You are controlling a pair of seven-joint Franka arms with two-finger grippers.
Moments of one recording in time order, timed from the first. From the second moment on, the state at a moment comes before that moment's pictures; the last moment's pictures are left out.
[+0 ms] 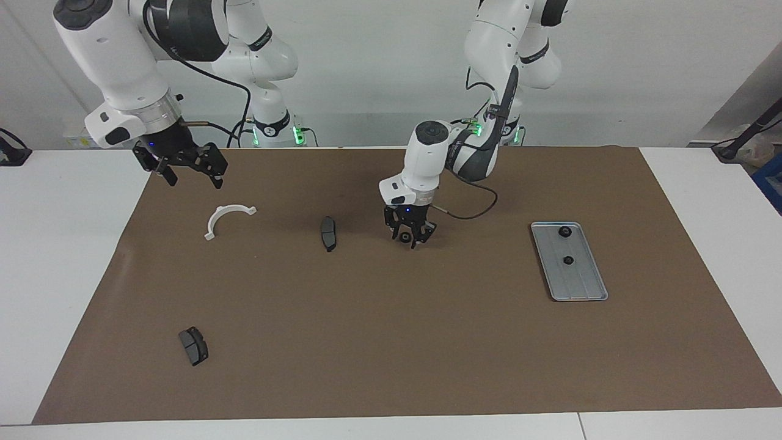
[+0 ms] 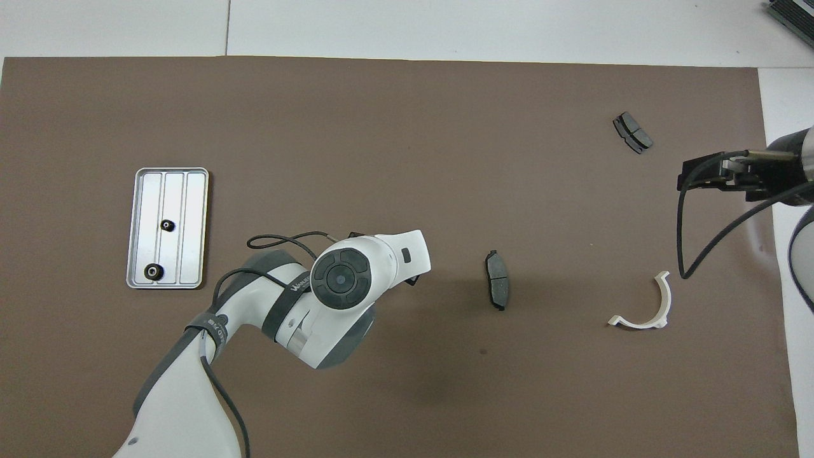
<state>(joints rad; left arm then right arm) -0.64 0.31 -0.06 -2.07 0.00 2.58 -0.09 0.02 -0.01 -0.04 -1.68 0.01 1.65 0.10</state>
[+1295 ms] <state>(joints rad) -0.65 0.29 -0.06 -2.10 0.00 2.51 -0.08 0.02 -0.01 -0.02 -1.68 0.01 1.64 0.07</state>
